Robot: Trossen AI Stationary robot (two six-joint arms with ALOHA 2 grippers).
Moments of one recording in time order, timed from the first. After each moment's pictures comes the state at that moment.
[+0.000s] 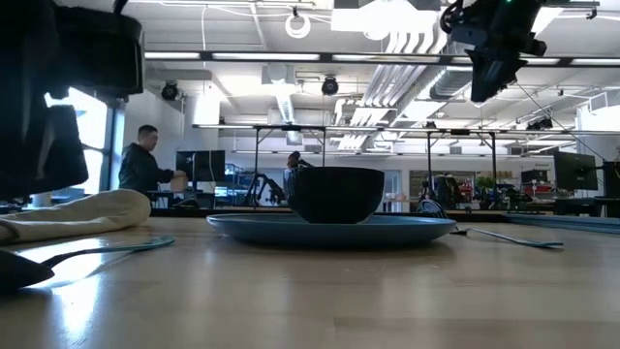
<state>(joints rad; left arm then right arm) -0.49 1.55 0.59 0.25 0.00 -1.14 -0.03 1.18 1.13 -1.27 0.56 0.80</state>
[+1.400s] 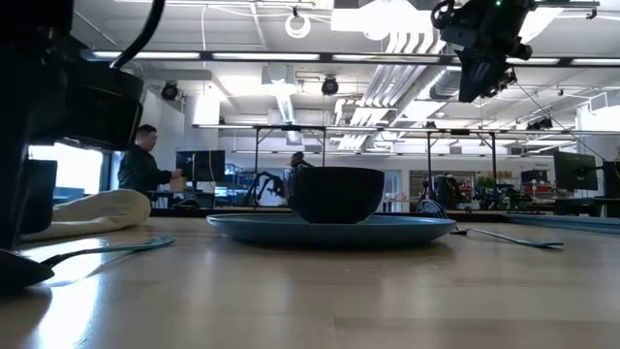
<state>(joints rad) -0.50 1.69 0.61 0.30 0.01 -1.37 -0.09 1.18 1.13 -1.18 0.54 0.68</state>
